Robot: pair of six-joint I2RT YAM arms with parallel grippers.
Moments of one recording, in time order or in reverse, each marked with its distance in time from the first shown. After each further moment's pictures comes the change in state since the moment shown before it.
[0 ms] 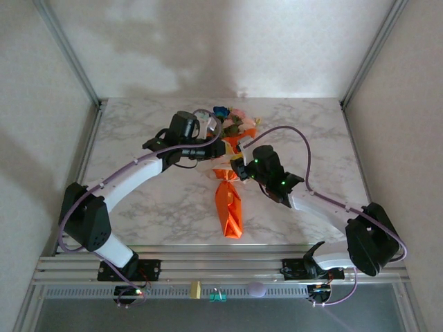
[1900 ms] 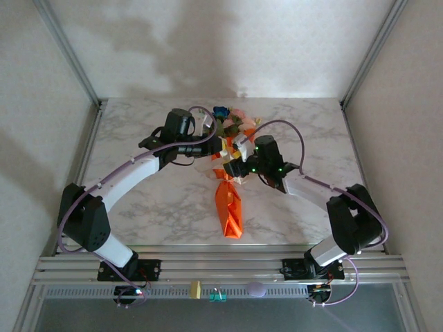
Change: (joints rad) left arm 0.034 -0.007 0.004 0.007 0.024 0.017; right arm -0.122 0.198 0.102 0.002 -0.365 -0.128
